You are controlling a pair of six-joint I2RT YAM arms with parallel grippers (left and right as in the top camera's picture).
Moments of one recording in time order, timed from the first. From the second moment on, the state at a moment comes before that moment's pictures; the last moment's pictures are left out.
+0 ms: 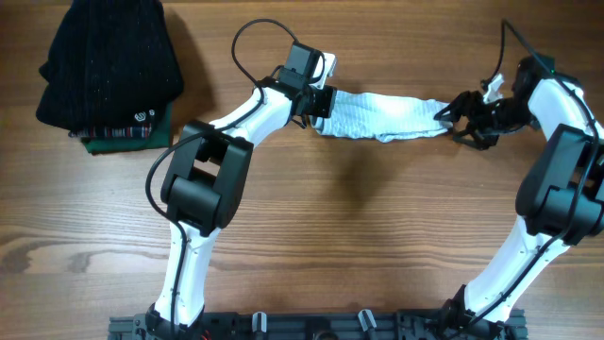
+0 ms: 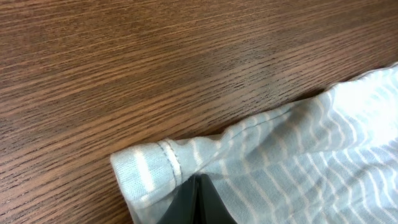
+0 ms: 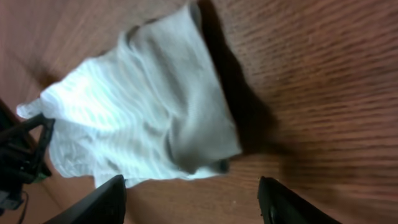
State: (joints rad) left arm -0.46 2.33 1.66 -0.30 0.27 -0.21; right arm -0.33 2.16 1.52 -0.93 -0.59 0.18
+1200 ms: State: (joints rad) left arm -0.46 2.33 1.66 -0.30 0.27 -0.21; right arm -0.24 2.11 1.28 -0.40 -0.60 0.37
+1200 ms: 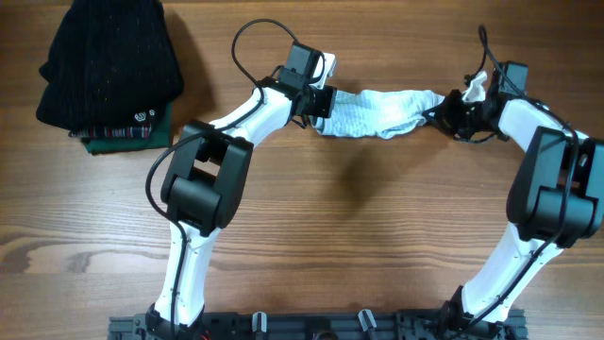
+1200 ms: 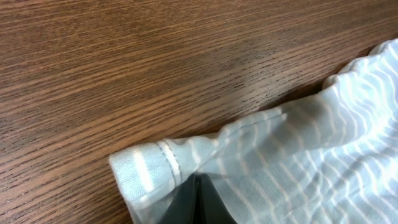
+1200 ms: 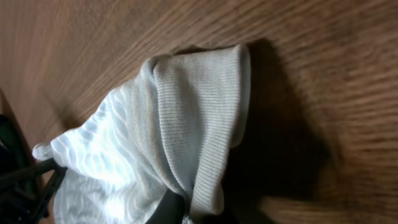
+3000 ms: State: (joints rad) left arm -0.46 2.33 1.66 -0.29 0.27 -0.21; right arm 0.13 1.96 1.33 -0.62 -0.48 0.10
